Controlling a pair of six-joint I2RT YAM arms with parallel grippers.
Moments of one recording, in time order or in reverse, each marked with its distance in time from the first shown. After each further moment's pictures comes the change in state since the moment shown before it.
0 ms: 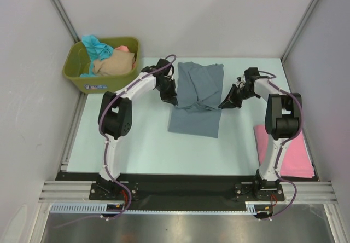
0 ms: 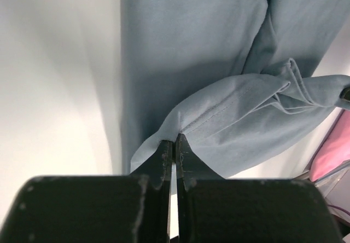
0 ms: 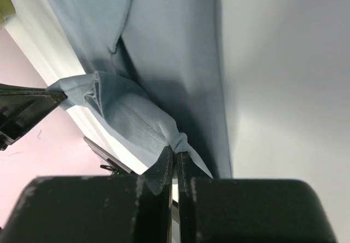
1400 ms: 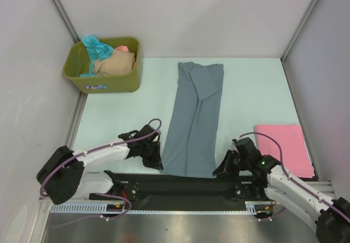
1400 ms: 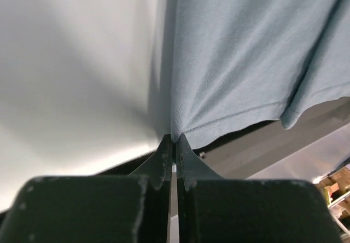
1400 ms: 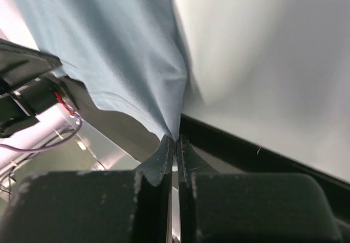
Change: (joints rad) left arm -0.307 -0.920 -1.325 0.359 0.010 -0.236; right arm 0.574 -1.313 -1.266 0.259 0.216 0.558
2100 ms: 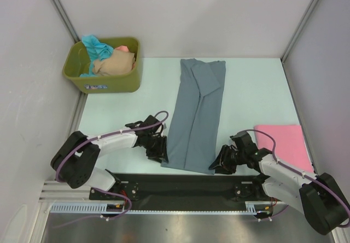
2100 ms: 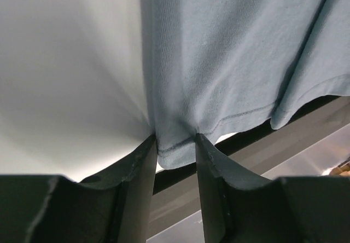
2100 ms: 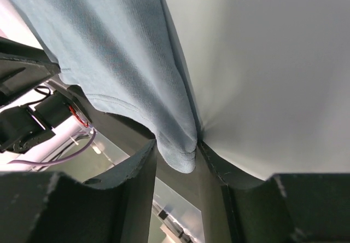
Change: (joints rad) left arm 0.069 0.183 0.139 -0.016 0.044 0.166; right arm -0.097 0.259 0.034 0.164 -0.095 -0.041
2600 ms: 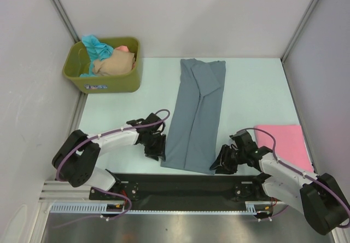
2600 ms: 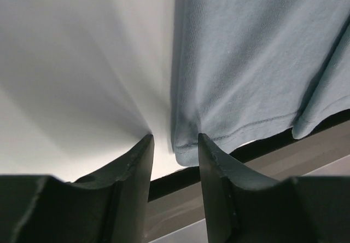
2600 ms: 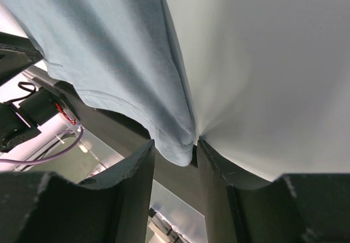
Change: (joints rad) left arm -0.005 0.010 0.057 -0.090 -0.104 0.040; right arm -0.007 0.000 0.035 -0.081 0.013 -0.073
